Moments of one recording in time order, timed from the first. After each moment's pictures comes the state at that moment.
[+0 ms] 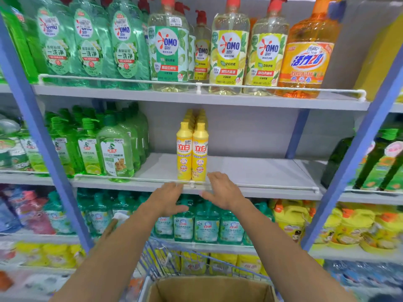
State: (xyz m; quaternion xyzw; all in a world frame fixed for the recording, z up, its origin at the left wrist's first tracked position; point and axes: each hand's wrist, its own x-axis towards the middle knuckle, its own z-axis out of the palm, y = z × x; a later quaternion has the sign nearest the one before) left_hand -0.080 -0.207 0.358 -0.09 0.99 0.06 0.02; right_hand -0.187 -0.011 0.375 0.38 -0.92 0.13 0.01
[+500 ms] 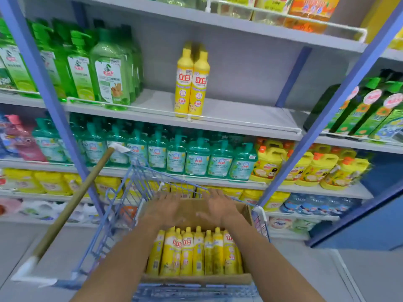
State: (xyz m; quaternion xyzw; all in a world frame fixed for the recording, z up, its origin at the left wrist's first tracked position) left_hand 0.082 -0.108 0.184 -0.08 0.98 0.08 0.14; right_hand -0.015 0.078 0.203 0.35 -0.93 -0.05 -0.13
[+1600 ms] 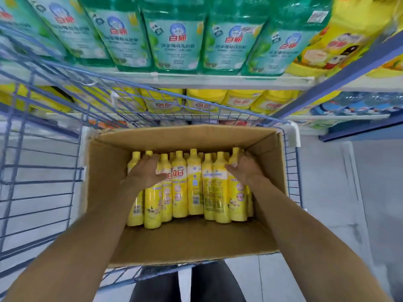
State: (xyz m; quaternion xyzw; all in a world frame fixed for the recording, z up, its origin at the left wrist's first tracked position) left_hand -0.015 -0.130 -0.125 -0.20 0.88 0.26 0.35; right_hand -0.142 0.170 -0.110 0.06 -0.93 0.08 -0.35
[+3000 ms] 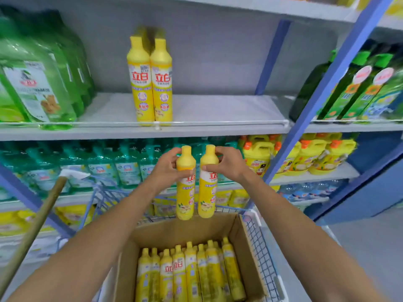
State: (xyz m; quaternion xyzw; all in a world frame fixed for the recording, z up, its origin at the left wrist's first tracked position) left_hand -0.091 -0.122 0.247 -0.05 0.78 0.62 -0.03; right_hand -0.181 0.092 0.270 0.24 -0.88 0.40 -0.07
